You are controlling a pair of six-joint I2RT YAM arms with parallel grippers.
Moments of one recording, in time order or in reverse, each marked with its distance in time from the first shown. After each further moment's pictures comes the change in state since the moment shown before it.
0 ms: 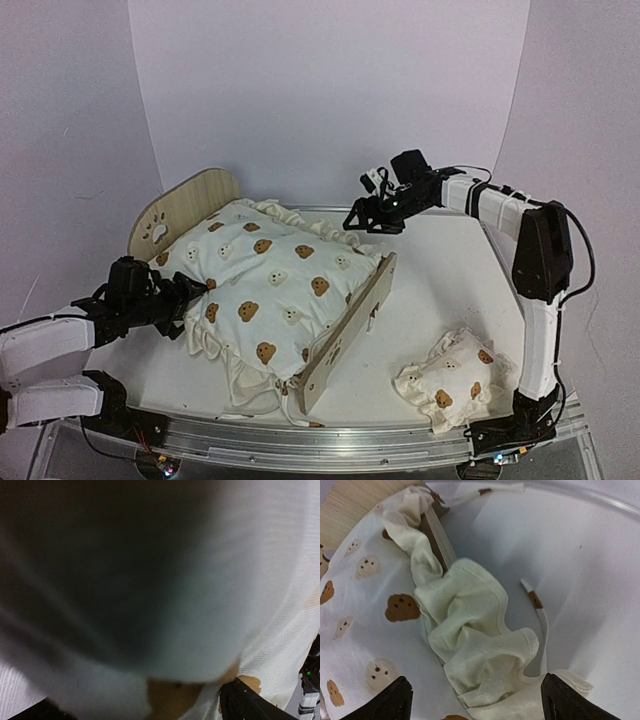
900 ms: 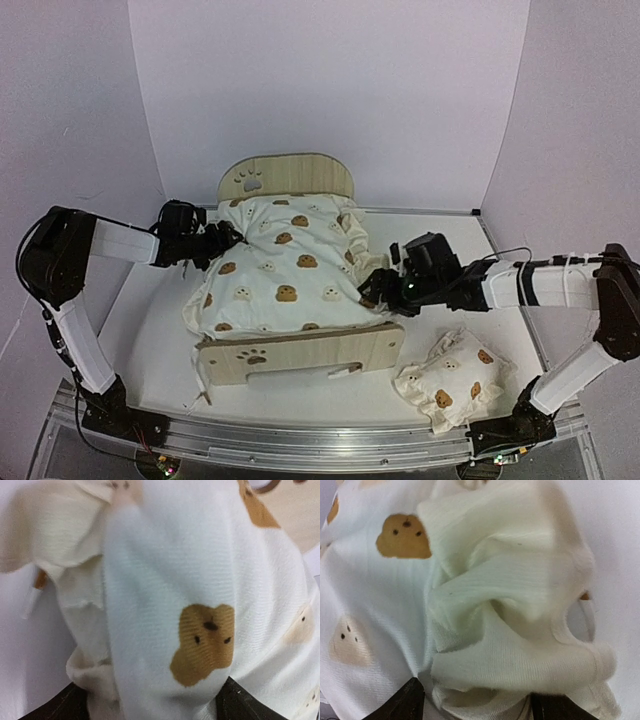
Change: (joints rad) left arm 0.061 0.883 0.566 0.346 0.131 0.408; right arm 0.224 -0.558 -1.023 0.577 0.241 0.605
